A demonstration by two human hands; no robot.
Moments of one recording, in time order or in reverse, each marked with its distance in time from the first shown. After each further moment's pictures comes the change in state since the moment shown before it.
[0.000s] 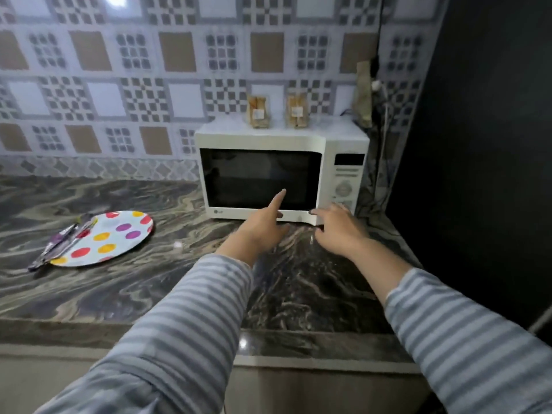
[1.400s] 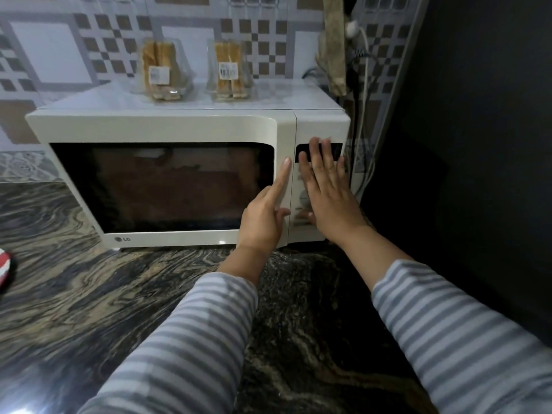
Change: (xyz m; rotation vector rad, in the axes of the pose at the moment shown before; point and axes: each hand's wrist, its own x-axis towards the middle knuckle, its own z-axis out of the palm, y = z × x) left_hand 0.200 0.005 0.121 -0.165 0.365 0.338; right_hand 0.171 0.134 0.040 -0.479 0.525 -0.229
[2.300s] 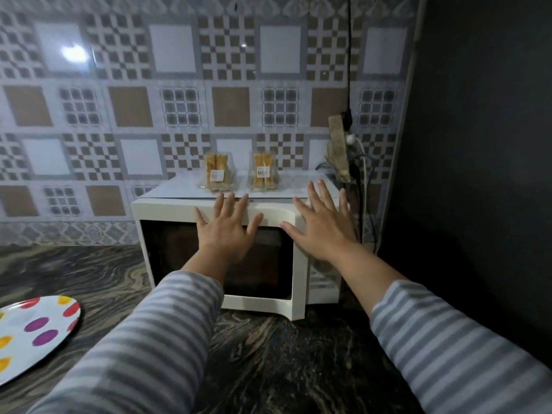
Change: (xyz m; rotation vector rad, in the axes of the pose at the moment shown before) left_hand 0.040 0.024 -0.153 0.676 -0.104 -0.263; right_hand 0.062 -0.022 -0.117 0.178 -0.201 0.136
